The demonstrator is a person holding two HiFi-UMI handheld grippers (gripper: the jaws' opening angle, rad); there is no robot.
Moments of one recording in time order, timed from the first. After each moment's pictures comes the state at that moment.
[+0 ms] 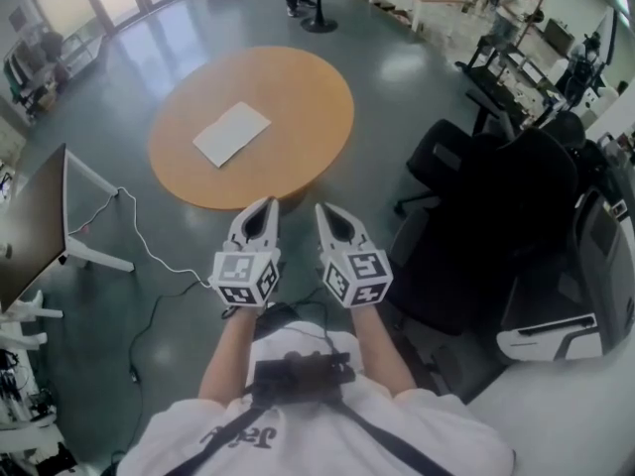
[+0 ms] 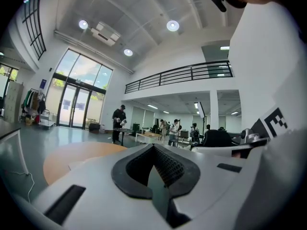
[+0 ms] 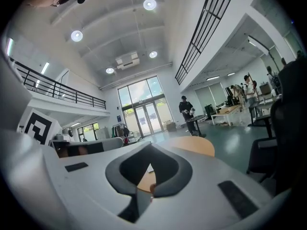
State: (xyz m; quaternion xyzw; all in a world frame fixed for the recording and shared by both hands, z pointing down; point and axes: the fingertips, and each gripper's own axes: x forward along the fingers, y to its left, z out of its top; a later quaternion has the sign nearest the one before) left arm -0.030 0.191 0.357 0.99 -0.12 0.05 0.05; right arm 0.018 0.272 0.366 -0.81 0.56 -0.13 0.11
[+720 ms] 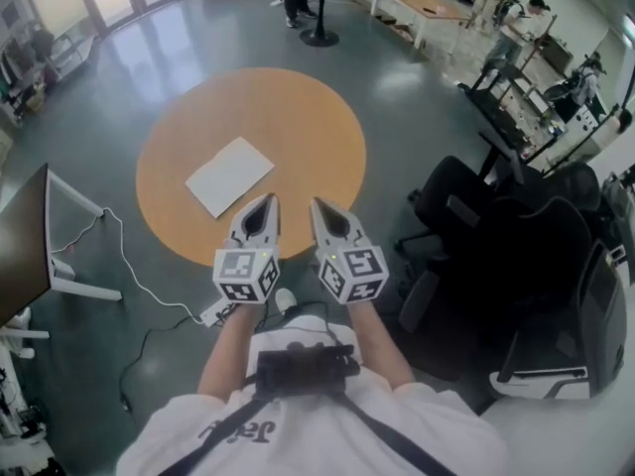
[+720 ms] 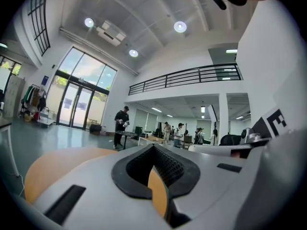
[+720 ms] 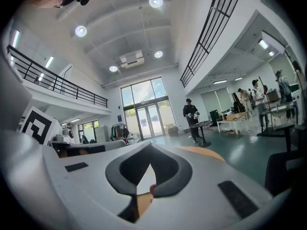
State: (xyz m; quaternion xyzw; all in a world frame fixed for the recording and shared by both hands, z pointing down) left arm 0.108 0.024 0.373 0.99 -0.14 0.03 0.07; right arm 0.151 0.098 0.369 -0.81 0.57 -0.09 0.09
